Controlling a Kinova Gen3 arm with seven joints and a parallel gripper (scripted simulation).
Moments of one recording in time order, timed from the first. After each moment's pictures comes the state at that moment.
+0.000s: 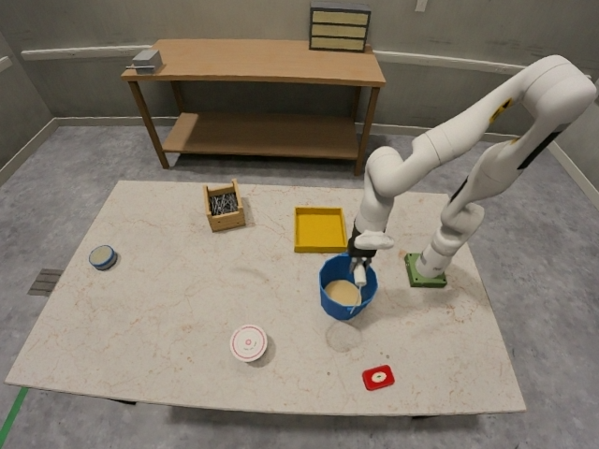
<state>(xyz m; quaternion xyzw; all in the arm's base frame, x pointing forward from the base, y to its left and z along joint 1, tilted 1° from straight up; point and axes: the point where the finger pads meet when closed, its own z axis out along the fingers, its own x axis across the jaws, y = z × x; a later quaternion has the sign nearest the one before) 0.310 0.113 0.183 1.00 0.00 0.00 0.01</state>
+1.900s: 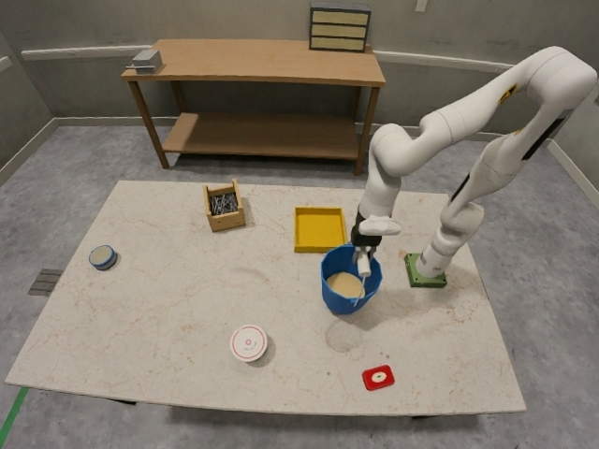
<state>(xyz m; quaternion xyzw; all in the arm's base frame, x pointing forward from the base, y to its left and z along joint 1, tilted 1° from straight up) 0.311 0.114 0.236 1.00 0.00 0.00 0.01</state>
